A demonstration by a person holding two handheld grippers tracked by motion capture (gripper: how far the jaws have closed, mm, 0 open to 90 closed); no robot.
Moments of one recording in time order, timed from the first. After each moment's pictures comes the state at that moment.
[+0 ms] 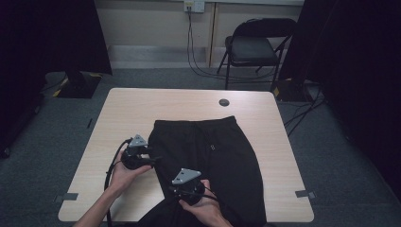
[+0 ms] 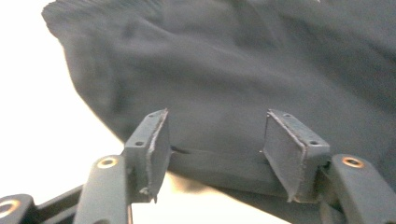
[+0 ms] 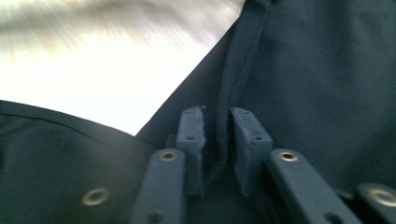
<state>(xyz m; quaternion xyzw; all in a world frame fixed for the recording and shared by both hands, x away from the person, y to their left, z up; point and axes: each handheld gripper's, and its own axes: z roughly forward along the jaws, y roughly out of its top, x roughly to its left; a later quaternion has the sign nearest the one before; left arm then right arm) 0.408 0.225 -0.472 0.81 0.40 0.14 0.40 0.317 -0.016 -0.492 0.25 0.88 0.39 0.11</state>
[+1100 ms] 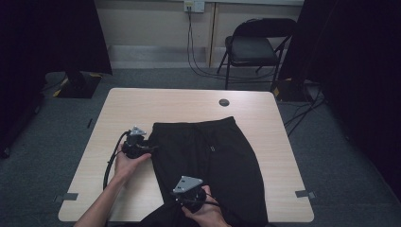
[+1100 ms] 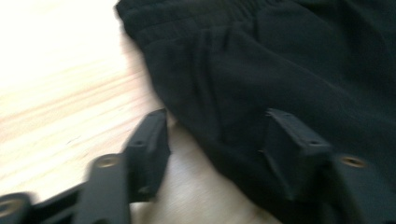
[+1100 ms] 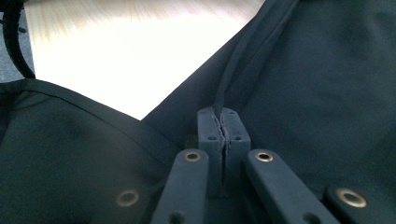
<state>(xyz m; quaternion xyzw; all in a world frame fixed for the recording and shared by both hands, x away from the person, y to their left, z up) 0.449 0.220 -0.495 0.81 0.43 0.16 0.36 0.300 -0.019 -0.499 0.22 0.88 0.40 0.11</state>
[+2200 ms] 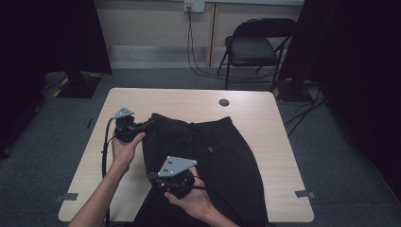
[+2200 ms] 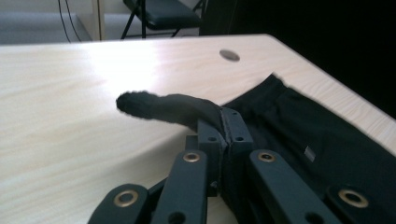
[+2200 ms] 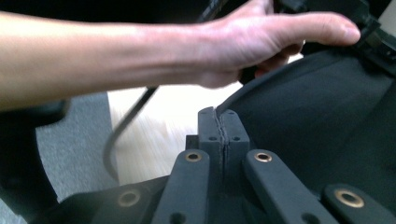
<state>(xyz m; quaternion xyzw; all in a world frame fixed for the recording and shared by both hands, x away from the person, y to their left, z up) 0.451 0.236 -0.409 0.71 0.45 0.15 0.52 0.302 0.013 -0.388 0.16 0.84 0.52 0.10</state>
